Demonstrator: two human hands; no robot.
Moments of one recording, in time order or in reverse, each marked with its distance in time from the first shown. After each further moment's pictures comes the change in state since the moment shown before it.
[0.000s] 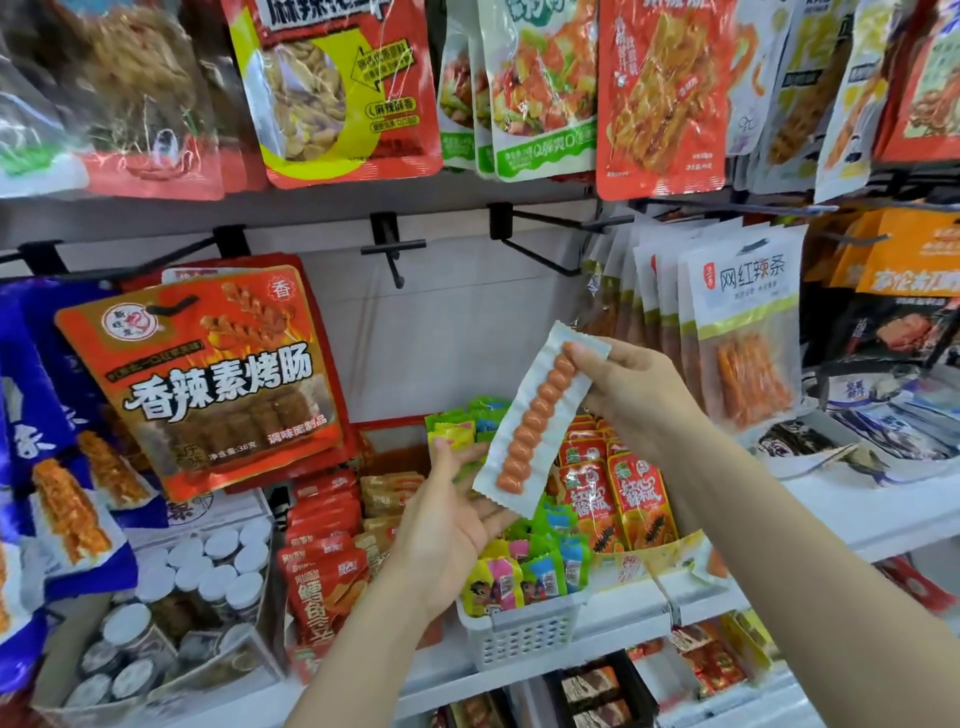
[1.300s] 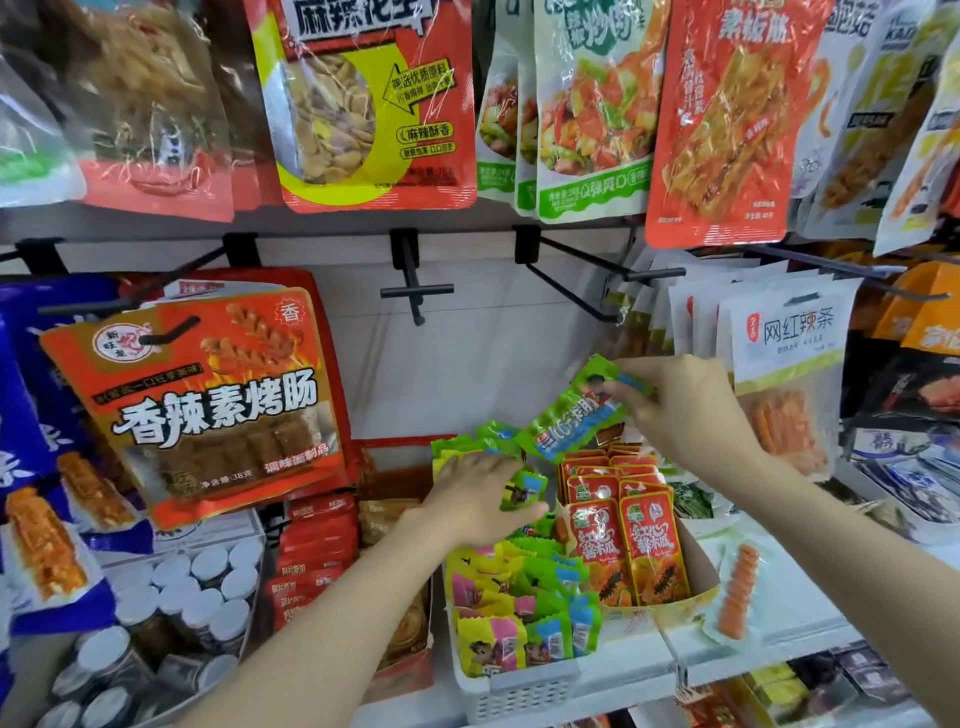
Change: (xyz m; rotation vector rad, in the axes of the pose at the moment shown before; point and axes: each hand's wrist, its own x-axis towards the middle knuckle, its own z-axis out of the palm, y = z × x) left_hand 0.107 0.016 -0.019 2.093 -0.137 0.226; right_hand 0.026 -0.035 -0.019 -1.260 0.043 -0.577
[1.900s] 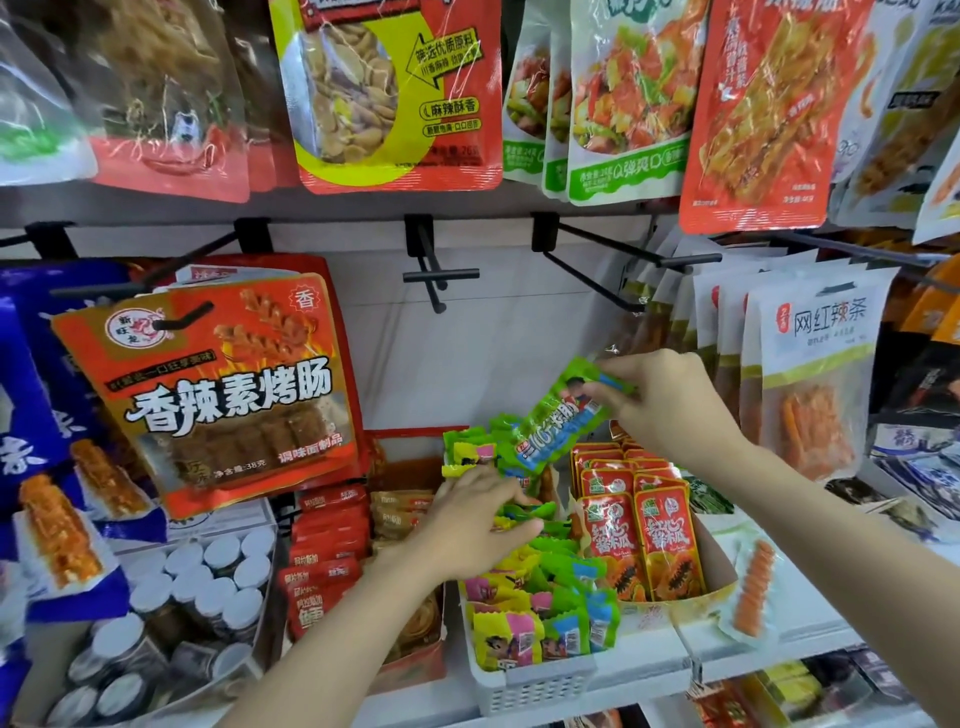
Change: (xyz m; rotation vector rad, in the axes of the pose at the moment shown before) left_hand -0.032 -0.020 0.023 -0.217 0.092 0.065; right_hand 0.006 -0.015 0.021 0.043 -0.102 -0.058
